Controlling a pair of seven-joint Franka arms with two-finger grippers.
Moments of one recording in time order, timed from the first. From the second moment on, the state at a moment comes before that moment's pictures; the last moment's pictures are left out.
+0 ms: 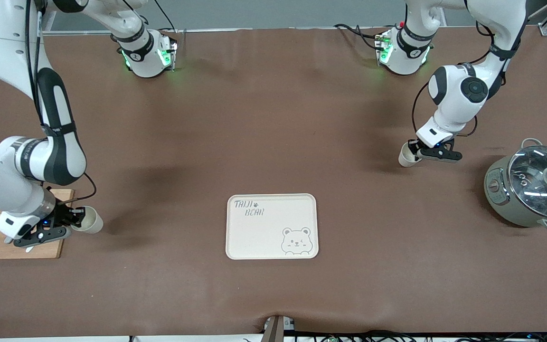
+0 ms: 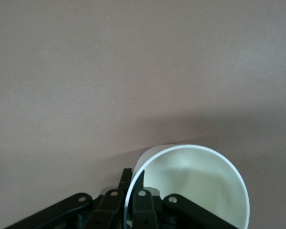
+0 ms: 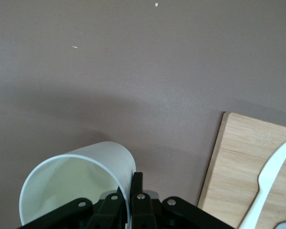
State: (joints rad) left arm -0.19 0.14 0.11 -2.67 -0.09 2.94 0.19; right arm 0.10 0.57 -0.24 -1.70 0.10 2.37 -0.45
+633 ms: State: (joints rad) left arm -0.18 0.16 0.06 -2.66 -0.10 2.96 0.19; right arm 0.08 0.63 -0.24 -1.70 0.26 2.41 -0.49
